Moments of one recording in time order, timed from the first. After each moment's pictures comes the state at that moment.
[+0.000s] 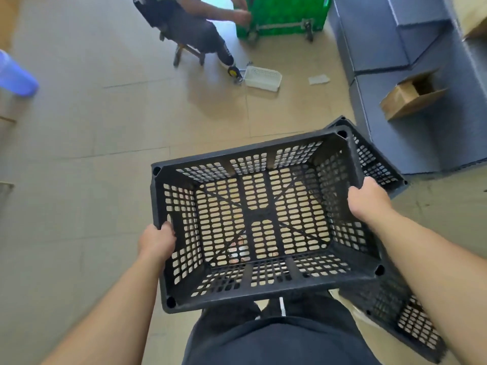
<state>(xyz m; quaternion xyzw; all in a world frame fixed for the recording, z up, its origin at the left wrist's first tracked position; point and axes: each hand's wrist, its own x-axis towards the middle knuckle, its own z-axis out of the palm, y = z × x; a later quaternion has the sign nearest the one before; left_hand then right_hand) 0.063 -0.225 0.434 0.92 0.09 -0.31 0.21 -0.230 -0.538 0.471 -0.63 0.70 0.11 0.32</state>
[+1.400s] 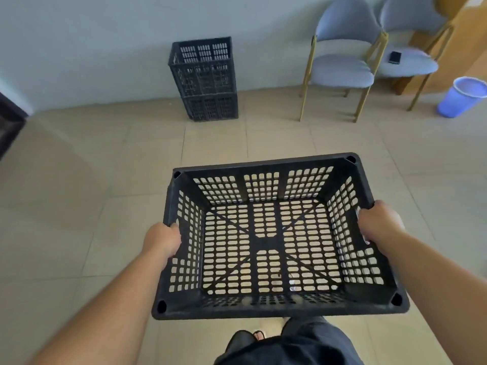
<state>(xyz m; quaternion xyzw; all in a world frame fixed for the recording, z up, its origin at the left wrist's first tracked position) -0.171 0.502 0.523 0.67 0.65 -0.02 0.36 0.115 0.159 0.560 -0.95 0.04 0.21 0.25</state>
